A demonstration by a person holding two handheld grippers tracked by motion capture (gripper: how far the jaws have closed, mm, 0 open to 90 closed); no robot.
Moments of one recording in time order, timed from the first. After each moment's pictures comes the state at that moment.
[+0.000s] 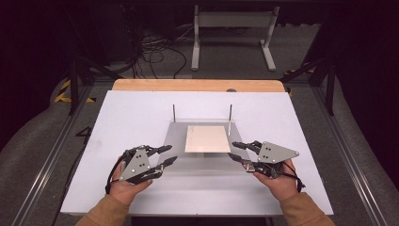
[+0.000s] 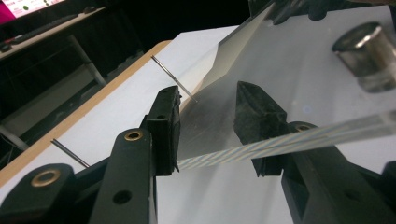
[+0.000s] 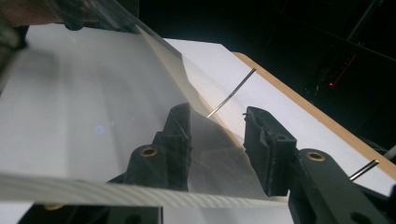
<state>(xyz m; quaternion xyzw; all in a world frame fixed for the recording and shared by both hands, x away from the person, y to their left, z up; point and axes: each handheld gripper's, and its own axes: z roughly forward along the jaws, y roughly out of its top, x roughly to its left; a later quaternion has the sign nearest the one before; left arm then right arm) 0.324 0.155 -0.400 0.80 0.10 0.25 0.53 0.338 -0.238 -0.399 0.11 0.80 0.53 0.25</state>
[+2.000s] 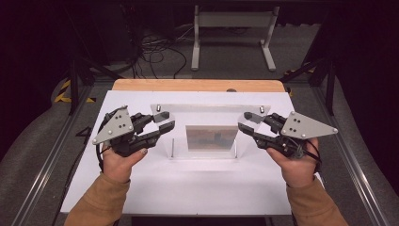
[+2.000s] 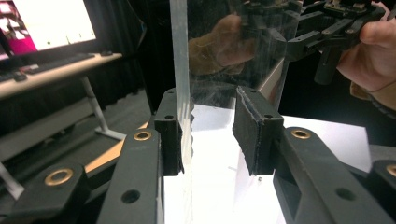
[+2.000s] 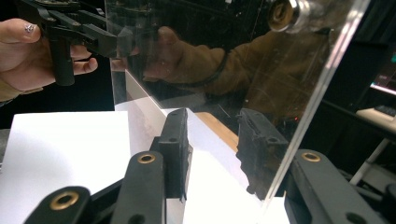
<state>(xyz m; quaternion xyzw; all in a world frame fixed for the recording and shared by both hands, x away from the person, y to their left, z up) 0.340 0.157 -0.292 0.73 0.15 0.20 0.63 0.326 -0.240 -0.281 0.14 0.74 0.59 0.29</state>
